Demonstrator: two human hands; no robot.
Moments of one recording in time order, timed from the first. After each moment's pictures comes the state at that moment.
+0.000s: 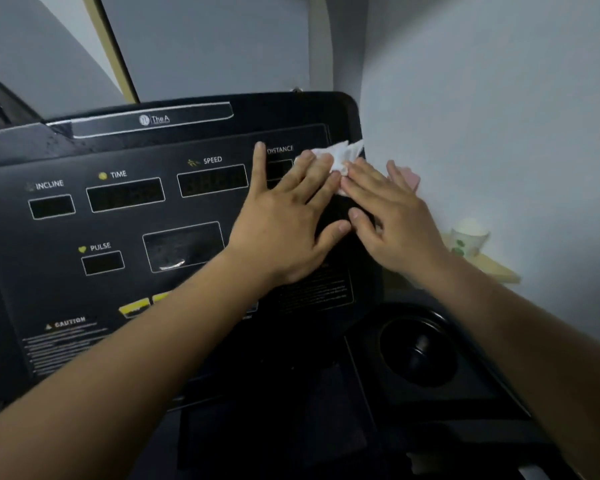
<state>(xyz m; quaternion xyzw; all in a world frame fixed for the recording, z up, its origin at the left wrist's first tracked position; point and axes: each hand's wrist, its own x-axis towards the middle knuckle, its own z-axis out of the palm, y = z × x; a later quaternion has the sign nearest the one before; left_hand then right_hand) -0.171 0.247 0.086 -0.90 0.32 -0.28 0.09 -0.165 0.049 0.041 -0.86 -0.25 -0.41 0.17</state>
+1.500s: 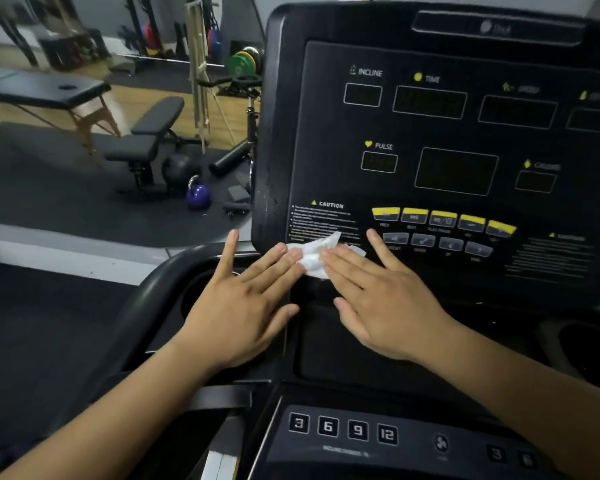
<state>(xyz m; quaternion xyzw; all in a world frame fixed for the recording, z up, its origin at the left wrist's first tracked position) -0.325 0.565 -0.060 -0.96 0.21 -0.20 0.03 -0.264 0.330 -0.038 -0.86 -0.46 -0.19 -0.09</state>
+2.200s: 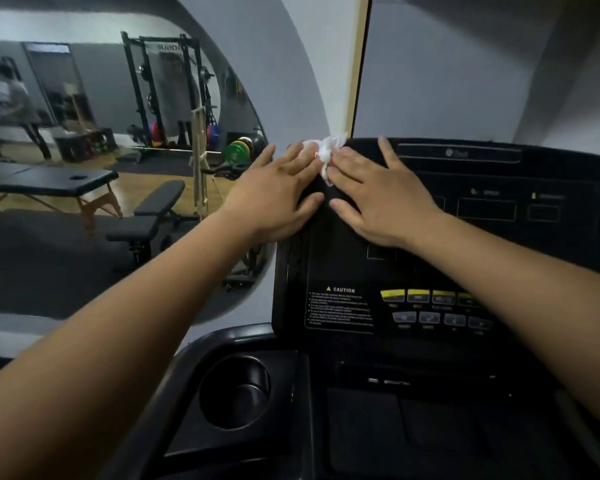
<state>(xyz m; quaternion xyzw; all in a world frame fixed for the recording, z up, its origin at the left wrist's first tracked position) -0.183 0.594 0.132 -0.94 0.20 -0.28 0.06 -0.153 0.388 0.139 -0.87 -0.34 -0.31 -0.15</state>
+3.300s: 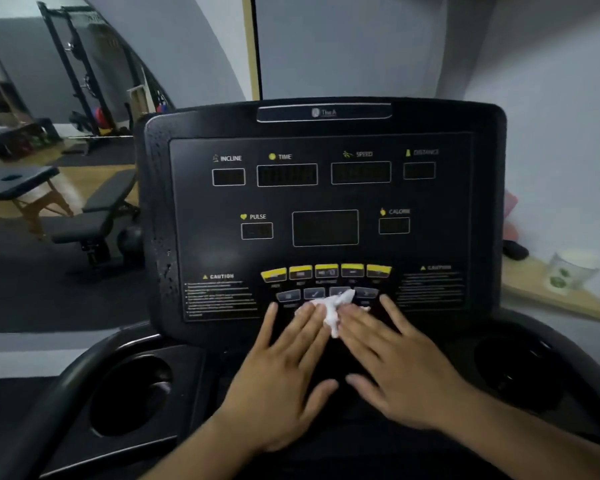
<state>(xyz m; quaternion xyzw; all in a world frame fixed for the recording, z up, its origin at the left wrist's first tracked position) -0.291 0.417 -0.056 -0.93 0.30 -0.19 0.04 -0.264 0.192 -0.048 -0.90 -0.38 -0.18 -0.12</state>
